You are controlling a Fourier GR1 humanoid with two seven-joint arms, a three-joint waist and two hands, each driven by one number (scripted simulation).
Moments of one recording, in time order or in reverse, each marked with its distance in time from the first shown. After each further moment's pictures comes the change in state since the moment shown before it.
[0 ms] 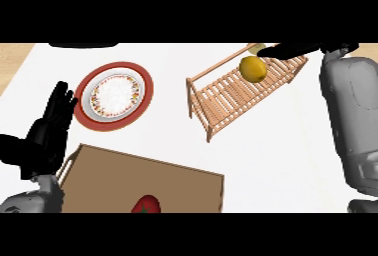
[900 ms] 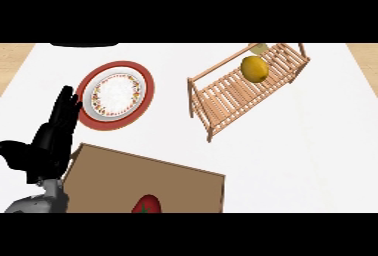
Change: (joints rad) left arm 0.028 -0.025 -0.018 -0.007 -0.015 -0.003 -0.018; right arm 0.069 -0.470 -0.235 0.231 -0.194 0.277 -0.010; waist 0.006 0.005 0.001
